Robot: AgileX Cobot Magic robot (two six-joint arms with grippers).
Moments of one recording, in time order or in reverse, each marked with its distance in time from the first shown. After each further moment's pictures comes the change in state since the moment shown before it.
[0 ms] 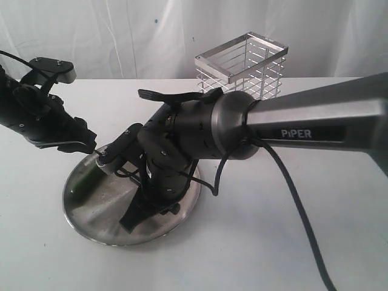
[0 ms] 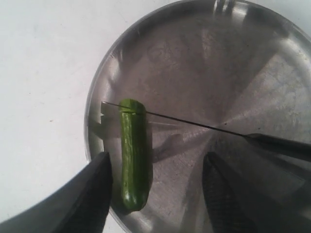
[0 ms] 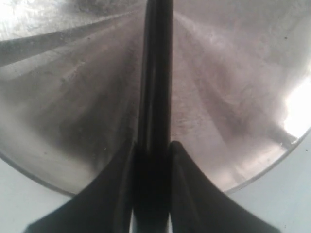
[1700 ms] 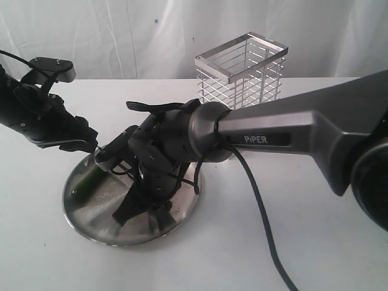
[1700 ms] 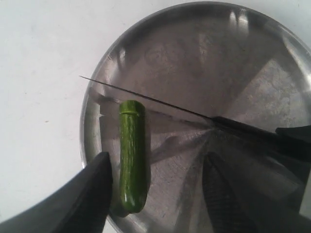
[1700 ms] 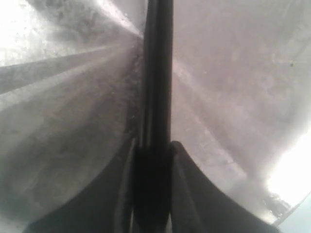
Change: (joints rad) left arm 0.000 0.000 0.000 -0.022 -0.004 -0.005; right arm -0.008 0.119 -0.101 -0.034 -0.027 0.086
